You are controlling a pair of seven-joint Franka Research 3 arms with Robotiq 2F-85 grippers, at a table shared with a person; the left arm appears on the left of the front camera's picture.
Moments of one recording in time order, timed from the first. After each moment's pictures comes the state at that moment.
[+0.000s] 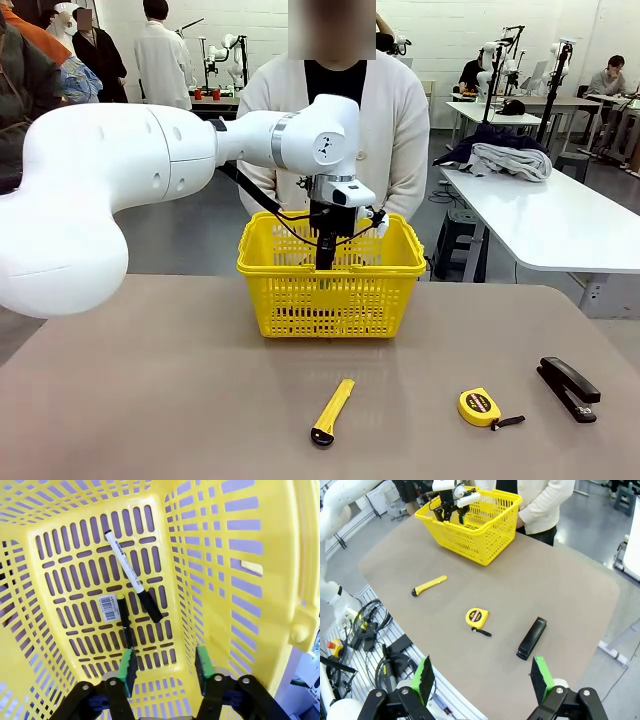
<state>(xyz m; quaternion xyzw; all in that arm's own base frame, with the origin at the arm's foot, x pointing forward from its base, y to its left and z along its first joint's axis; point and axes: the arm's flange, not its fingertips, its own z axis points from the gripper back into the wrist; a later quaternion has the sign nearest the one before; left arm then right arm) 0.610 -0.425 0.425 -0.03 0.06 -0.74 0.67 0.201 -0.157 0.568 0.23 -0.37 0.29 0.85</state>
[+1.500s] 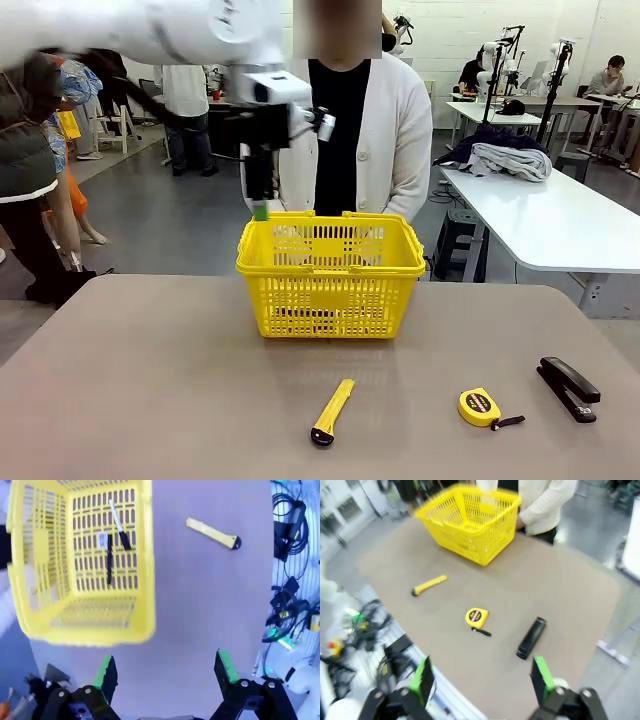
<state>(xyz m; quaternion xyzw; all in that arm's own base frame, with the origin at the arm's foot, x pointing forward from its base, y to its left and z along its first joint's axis) 0.490 -0.282 0.611 -0.02 -0.04 -0.69 0.72 0.202 -0.157 0.567 0.23 -0.37 0.29 0.86</state>
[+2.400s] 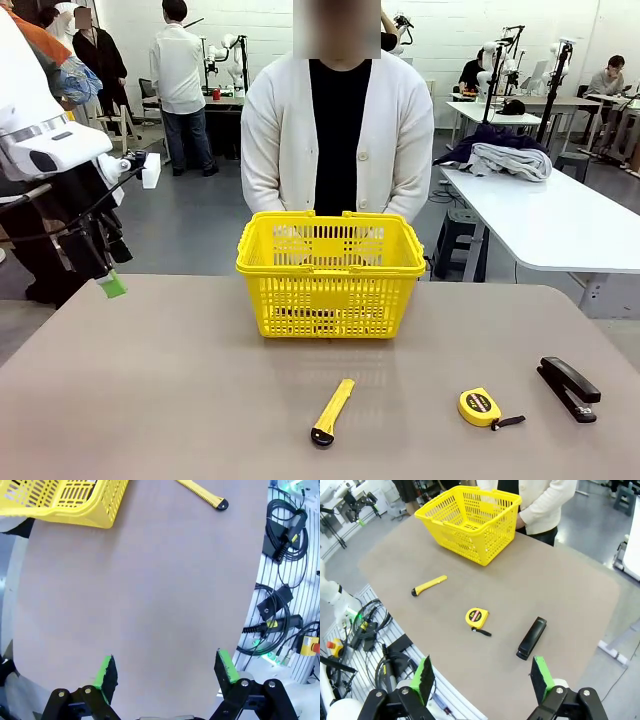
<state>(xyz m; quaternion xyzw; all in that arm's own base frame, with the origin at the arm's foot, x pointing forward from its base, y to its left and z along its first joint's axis) 0.372 -0.090 0.540 -0.08 -0.11 -0.58 0.80 0.202 -0.157 0.568 0.23 -0.37 0.29 0.86</state>
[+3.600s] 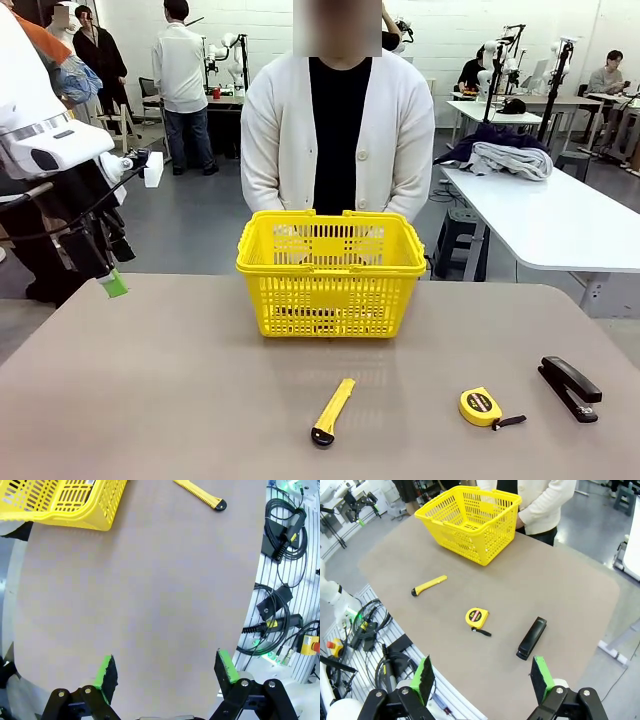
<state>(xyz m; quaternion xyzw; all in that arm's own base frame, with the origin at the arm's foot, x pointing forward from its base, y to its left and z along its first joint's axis) 0.371 -0.095 0.541 -0.08 -0.12 -0.59 0.80 0.202 -0.157 0.568 0.23 -0.37 0.29 0.86</state>
